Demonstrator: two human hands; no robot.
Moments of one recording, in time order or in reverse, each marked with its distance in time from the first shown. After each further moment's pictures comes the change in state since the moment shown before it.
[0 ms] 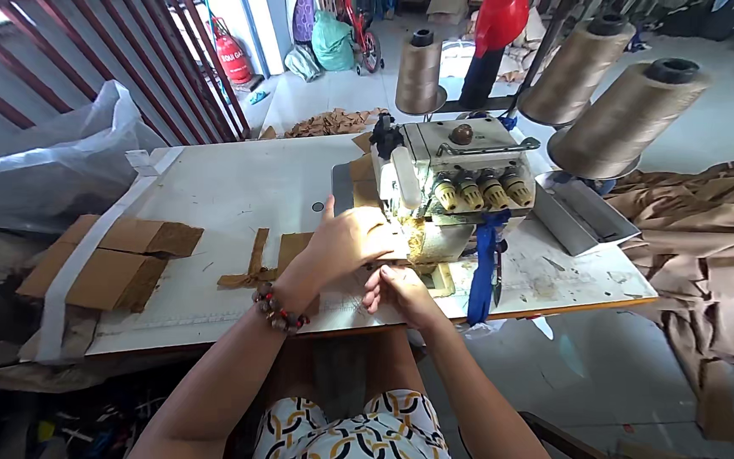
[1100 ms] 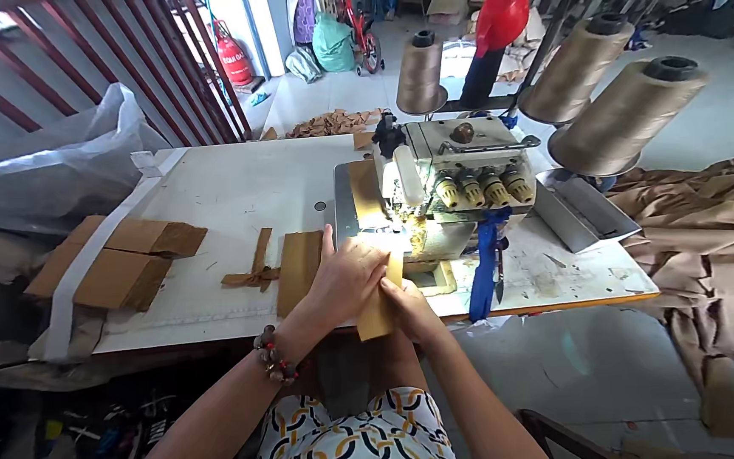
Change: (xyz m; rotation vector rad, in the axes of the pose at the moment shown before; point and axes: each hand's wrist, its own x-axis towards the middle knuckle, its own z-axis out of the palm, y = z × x) left_hand -0.045 0.010 0.046 0.119 0.291 0.114; right_hand -0.018 0.004 0.022 0.020 0.262 0.090
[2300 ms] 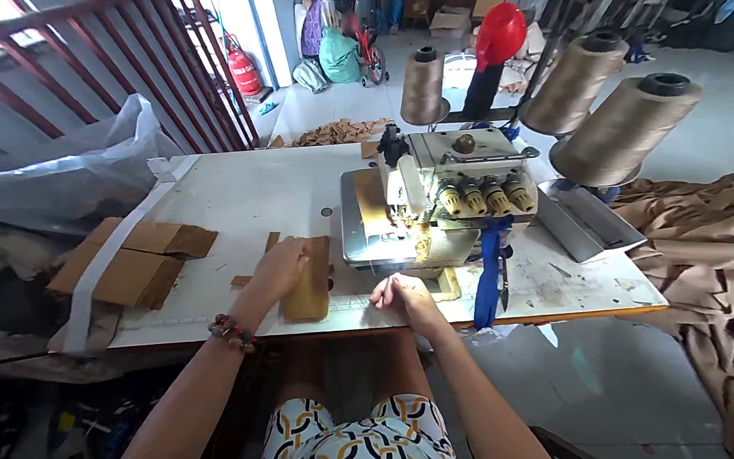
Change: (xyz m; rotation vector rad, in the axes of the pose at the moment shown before) left_hand -0.034 -0.109 -0.030 -0.030 -0.415 -0.586; right_hand 0.026 0.018 -0.025 -0.082 -0.239 -0.291
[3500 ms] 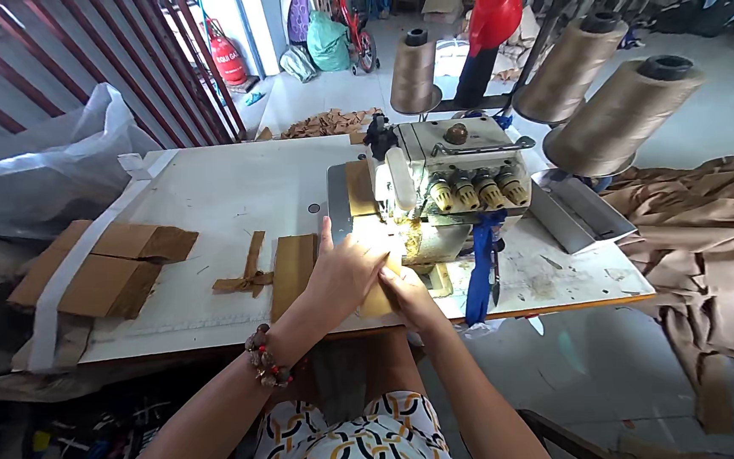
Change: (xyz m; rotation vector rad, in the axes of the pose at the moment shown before) left_hand -0.015 0.128 0.014 0.095 0.350 0.570; right_hand 0.005 -0.038 0.018 0.090 0.229 0.209
